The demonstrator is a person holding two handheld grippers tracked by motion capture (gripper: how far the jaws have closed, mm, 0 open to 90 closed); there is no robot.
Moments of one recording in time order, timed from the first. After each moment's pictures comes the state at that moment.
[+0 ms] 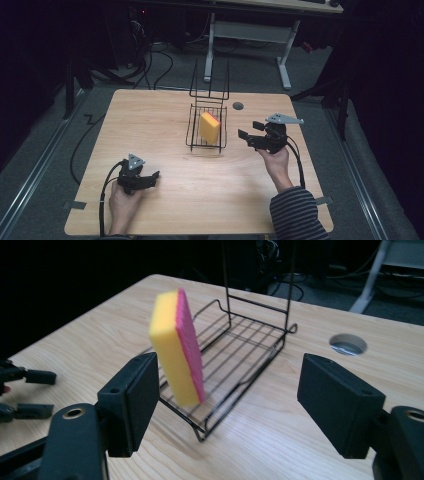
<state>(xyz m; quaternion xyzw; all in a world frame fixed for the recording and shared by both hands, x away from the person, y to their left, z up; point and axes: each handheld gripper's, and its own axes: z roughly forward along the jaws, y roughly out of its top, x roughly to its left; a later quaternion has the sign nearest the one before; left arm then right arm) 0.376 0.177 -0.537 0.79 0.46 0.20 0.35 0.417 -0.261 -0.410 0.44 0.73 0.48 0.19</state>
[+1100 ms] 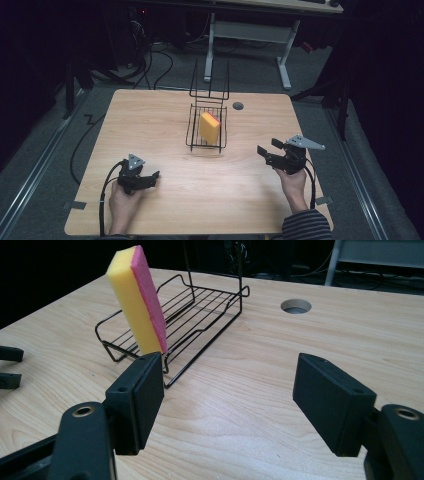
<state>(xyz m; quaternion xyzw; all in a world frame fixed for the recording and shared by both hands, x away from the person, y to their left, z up) 0.376 0.177 -0.537 0.79 0.46 0.20 0.35 0.367 -0.309 -0.445 0.47 0.71 0.48 0.22</state>
